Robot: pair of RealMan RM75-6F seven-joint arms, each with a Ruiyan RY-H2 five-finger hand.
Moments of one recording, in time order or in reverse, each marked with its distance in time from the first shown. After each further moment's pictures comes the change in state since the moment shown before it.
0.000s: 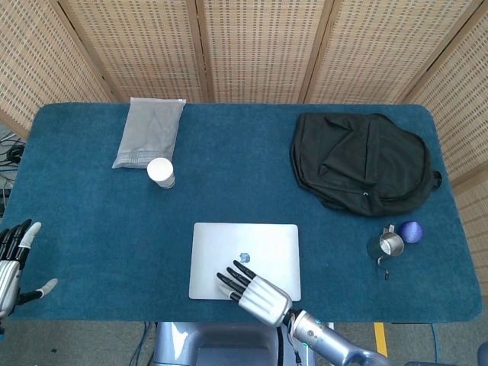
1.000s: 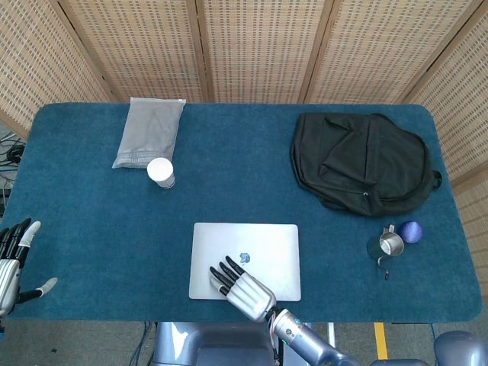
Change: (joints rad) left arm -0.006 0.001 -0.003 0.000 -0.011 -0.008 0.000; right arm 0.050 -0.190 -0.036 0.118 0.217 0.094 -0.242
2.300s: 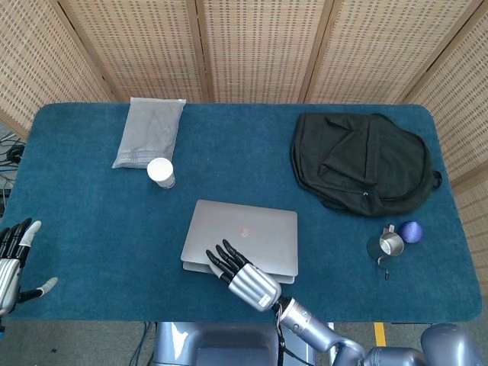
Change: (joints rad) left arm -0.004 0.001 0.000 -0.004 -0.005 -0.004 0.004; right arm 0.058 -0.040 -0.049 0.299 -0.367 0.359 0.062
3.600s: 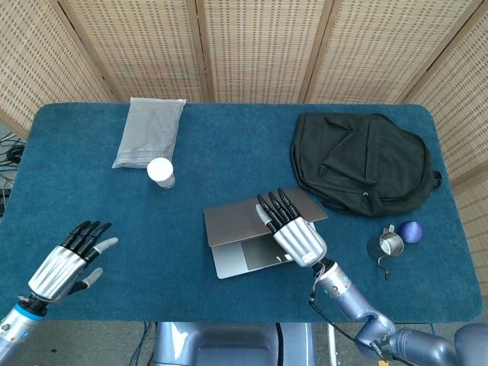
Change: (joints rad) left arm -0.222 -0.191 0.053 0.459 0.411 -0.042 -0.154; right arm -0.011 0.168 0.133 0.052 0.089 0.091 0.200
